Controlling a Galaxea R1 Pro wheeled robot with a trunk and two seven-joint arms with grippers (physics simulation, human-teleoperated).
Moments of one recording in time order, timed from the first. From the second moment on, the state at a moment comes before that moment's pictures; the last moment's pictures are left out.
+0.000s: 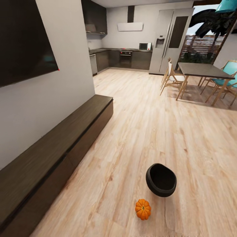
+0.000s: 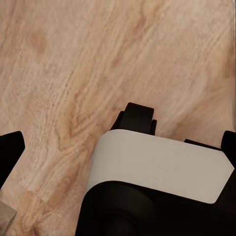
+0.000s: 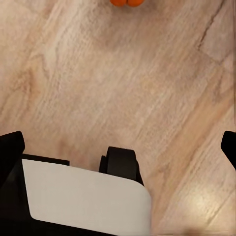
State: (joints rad) left arm -0.40 -0.05 -0.88 -0.01 1.07 0.01 0.31; right arm -0.40 0.03 0.33 0.06 -0.13 -0.21 -0.05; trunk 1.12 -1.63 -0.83
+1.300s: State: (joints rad) left arm -0.40 -0.06 -0.88 -0.01 1.06 0.01 0.31; right arm -0.40 0.03 0.33 0.06 -0.13 -0.21 -0.05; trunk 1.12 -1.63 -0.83
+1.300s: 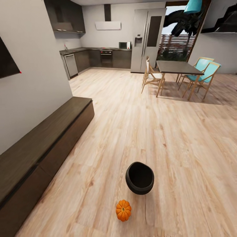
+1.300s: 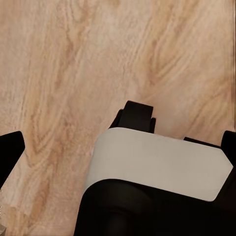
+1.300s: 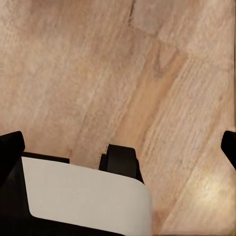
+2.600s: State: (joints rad) left arm -0.40 -0.05 -0.88 -0.01 1.06 0.00 0.30; right arm -0.40 0.03 0.33 0.06 -0.13 -0.21 -0.05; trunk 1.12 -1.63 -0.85
